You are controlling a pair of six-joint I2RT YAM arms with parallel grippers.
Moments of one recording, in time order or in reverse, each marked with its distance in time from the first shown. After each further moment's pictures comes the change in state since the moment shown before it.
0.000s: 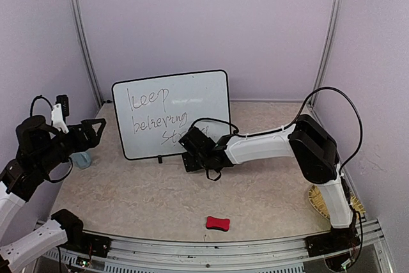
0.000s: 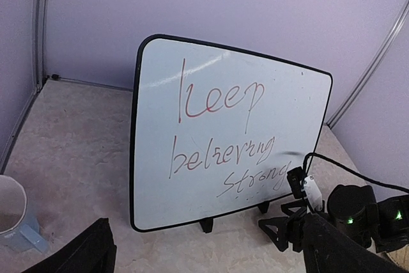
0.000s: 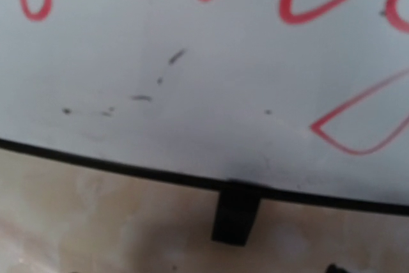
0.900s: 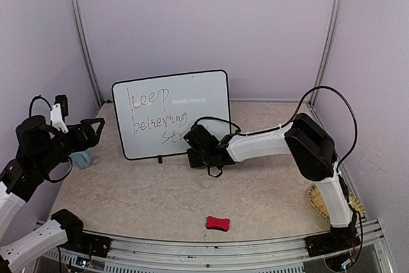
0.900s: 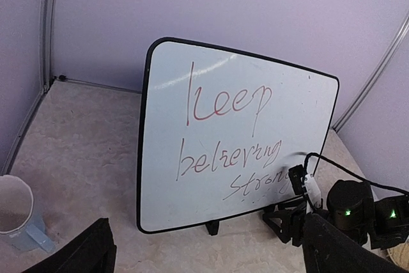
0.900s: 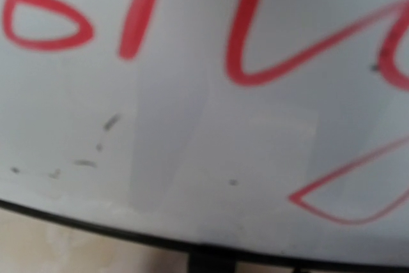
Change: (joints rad) left arm 0.000 -0.001 0.000 0.000 -0.028 0.002; right arm -0.051 0.032 -0.008 0.090 -0.054 -0.018
